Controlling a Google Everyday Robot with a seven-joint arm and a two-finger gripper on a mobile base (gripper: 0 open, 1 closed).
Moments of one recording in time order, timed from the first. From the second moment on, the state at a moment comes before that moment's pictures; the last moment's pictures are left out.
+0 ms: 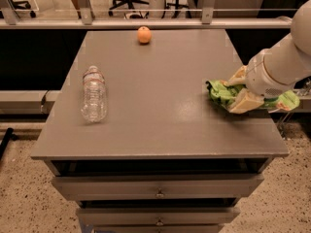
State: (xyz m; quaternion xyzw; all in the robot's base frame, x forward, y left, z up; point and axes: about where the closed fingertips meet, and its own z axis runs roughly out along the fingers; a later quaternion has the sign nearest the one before) arm 0.535 -0.225 0.865 -0.65 0.71 -0.07 0.24
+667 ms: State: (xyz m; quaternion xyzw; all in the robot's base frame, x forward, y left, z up) arm 0.550 -0.189 0.930 -0.69 0.65 -0.11 0.30
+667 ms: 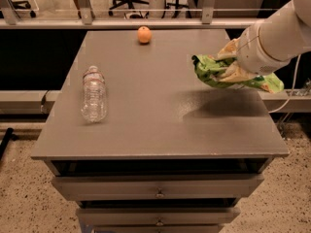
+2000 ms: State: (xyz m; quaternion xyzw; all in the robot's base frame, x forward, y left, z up) arm 0.555 -0.054 0.953 -0.78 0.48 -0.07 0.38
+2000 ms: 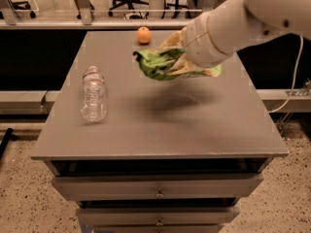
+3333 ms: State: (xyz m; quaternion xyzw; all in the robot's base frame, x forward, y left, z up) arm 0.579 0.011 0.904 -0.80 0.45 -0.03 0.39
